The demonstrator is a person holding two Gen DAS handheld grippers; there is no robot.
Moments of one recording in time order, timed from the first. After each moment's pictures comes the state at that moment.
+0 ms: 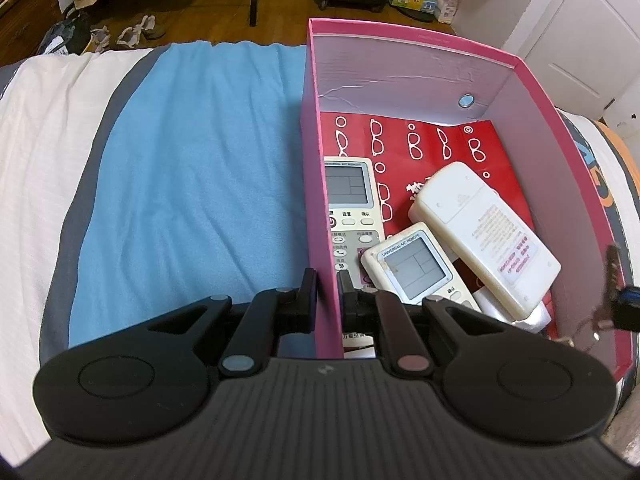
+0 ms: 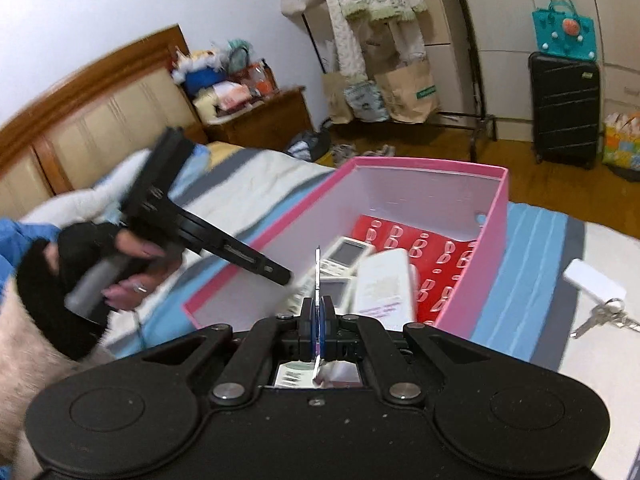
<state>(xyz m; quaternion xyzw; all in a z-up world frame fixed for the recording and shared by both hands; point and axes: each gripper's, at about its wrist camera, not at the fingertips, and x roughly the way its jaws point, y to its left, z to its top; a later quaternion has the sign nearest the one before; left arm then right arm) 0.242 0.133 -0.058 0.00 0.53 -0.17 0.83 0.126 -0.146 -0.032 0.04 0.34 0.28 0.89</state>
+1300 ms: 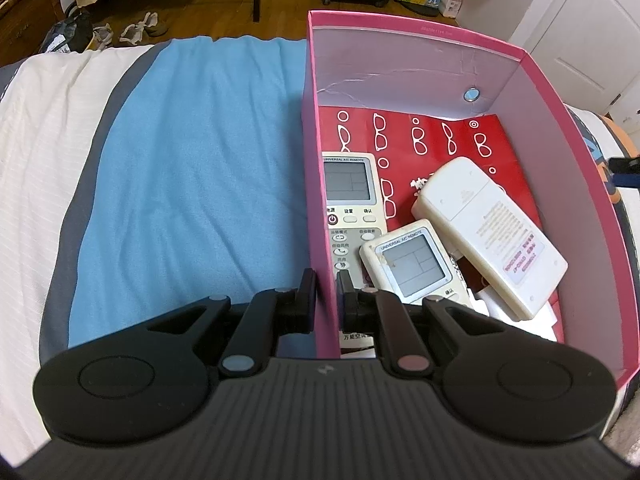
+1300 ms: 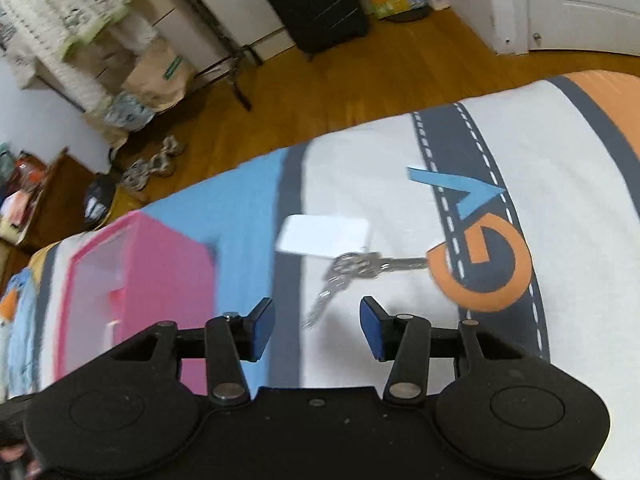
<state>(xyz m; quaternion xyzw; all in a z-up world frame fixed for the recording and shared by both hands) 0.244 0.127 -0.061 0.01 0.54 -0.16 0.82 0.218 -0.332 -0.062 0.23 0.48 -0.01 0.85</state>
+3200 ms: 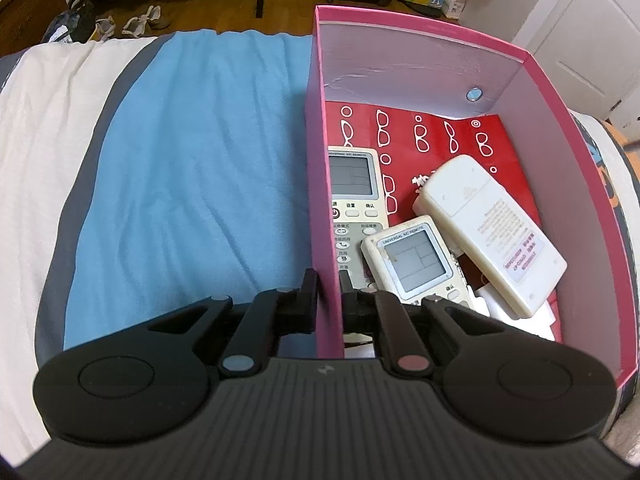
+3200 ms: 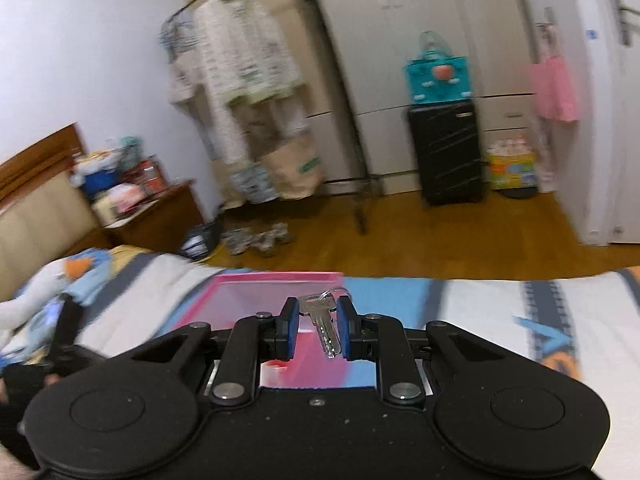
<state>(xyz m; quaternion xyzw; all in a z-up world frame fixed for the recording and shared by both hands) 0.244 0.131 -0.063 0.00 0.55 -0.16 0.82 0.136 -0.225 0.037 0.11 0.27 0.13 0.95</state>
